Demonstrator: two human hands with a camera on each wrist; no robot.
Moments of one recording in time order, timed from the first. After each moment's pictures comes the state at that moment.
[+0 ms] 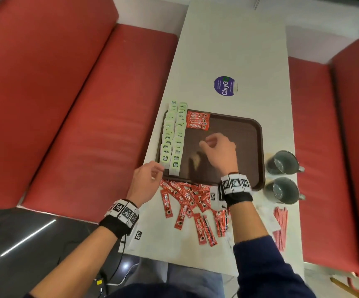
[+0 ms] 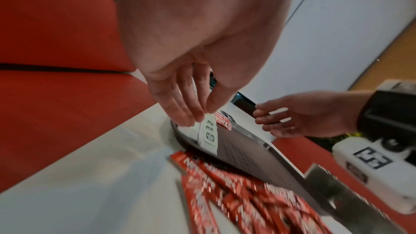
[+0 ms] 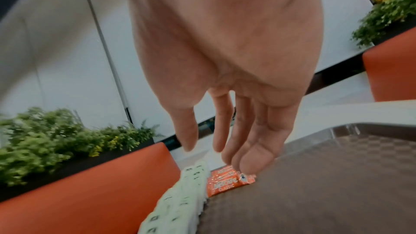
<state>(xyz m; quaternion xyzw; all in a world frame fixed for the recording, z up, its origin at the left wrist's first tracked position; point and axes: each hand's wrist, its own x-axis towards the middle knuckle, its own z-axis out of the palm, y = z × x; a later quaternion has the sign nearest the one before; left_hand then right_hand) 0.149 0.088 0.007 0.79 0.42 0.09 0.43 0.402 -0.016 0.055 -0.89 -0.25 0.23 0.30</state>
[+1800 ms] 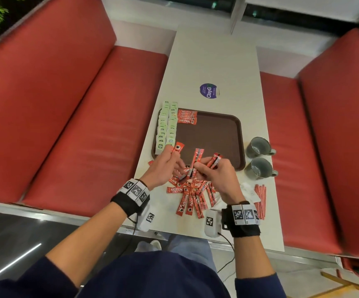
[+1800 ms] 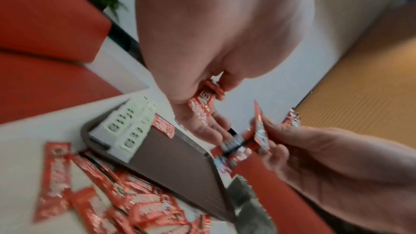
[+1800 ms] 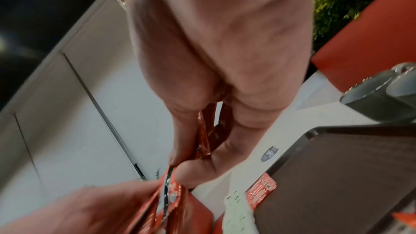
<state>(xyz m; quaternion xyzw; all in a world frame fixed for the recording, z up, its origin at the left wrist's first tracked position) 0.151 0.001 0.111 0.72 0.30 0.07 0.62 0.287 -0.163 0.133 -0.76 -0.24 0.35 0.49</state>
